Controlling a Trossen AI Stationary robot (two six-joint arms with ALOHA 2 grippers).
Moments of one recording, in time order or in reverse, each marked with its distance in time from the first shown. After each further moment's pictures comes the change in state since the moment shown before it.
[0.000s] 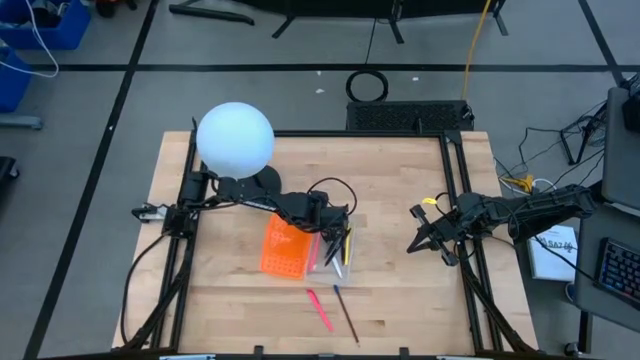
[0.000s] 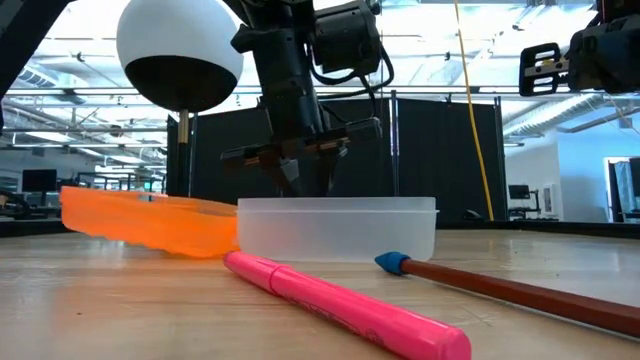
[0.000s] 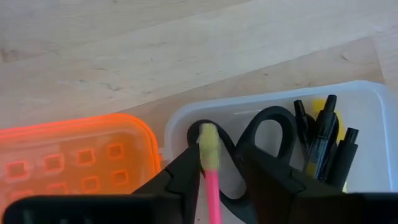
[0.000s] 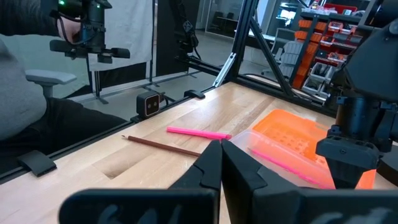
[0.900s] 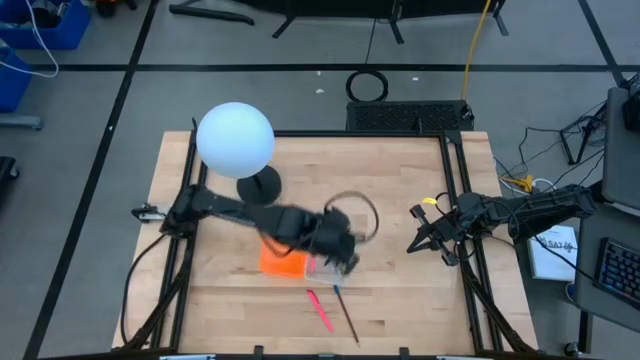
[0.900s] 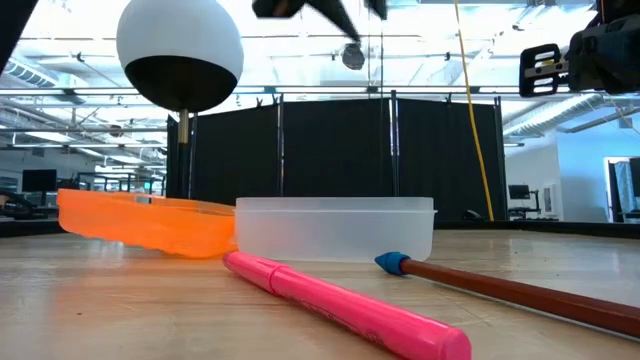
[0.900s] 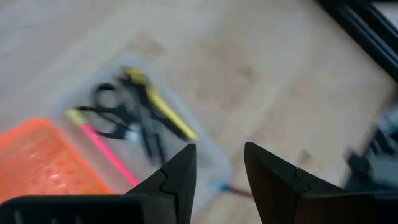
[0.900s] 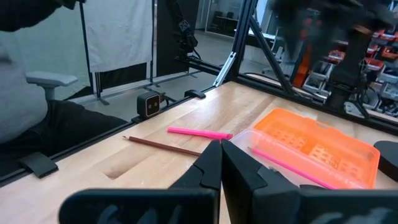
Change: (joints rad) left arm -0.240 -0.005 0.575 -0.329 -0.019 0.330; right arm 0.000 0.000 0.000 -0.001 0.000 0.013
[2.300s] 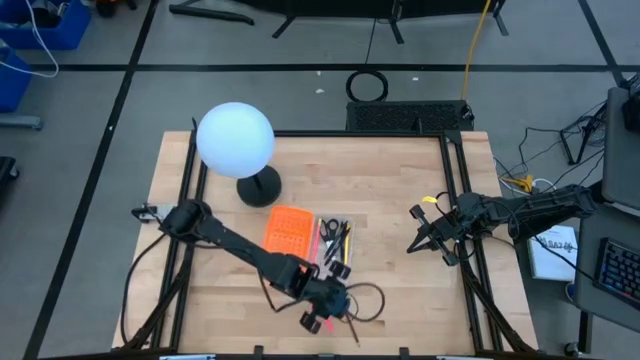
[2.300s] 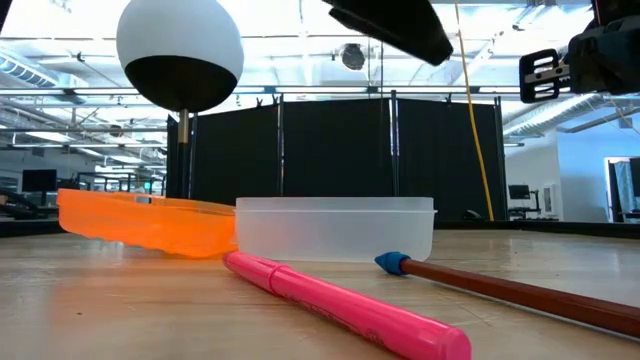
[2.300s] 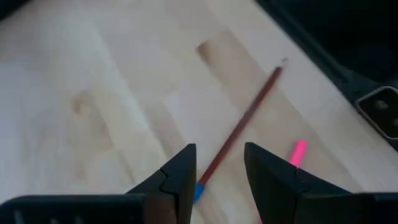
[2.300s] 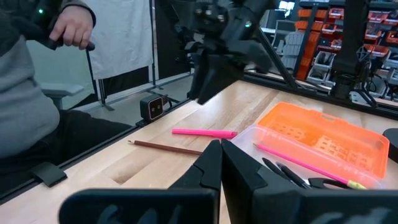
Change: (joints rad) left arm -0.169 0.033 -0.362 0.547 0.179 1.178; right arm 0.000 0.000 0.000 -0.004 0.000 0.070
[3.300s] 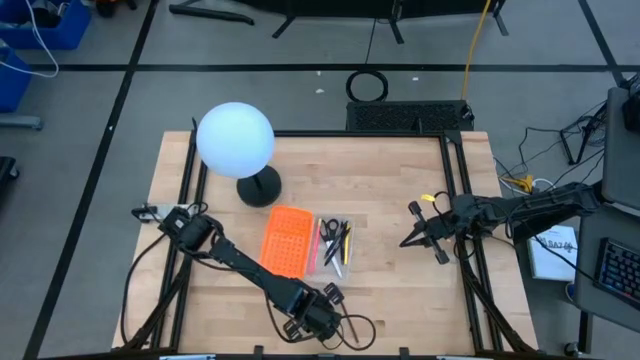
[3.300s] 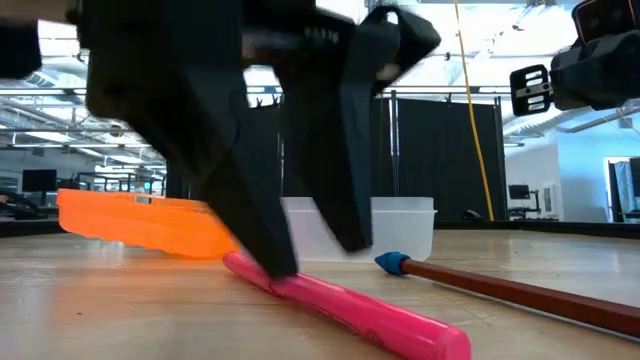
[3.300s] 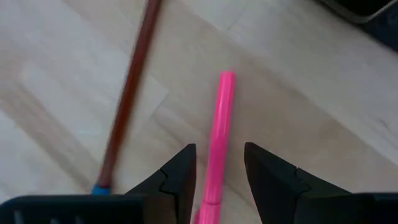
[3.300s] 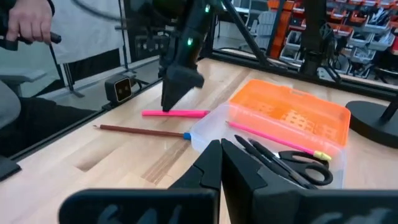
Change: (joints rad) left arm -0.082 0.150 0.001 -0.098 0.051 0.194; right arm 0.000 0.070 0.000 0.001 0.131 -0.024
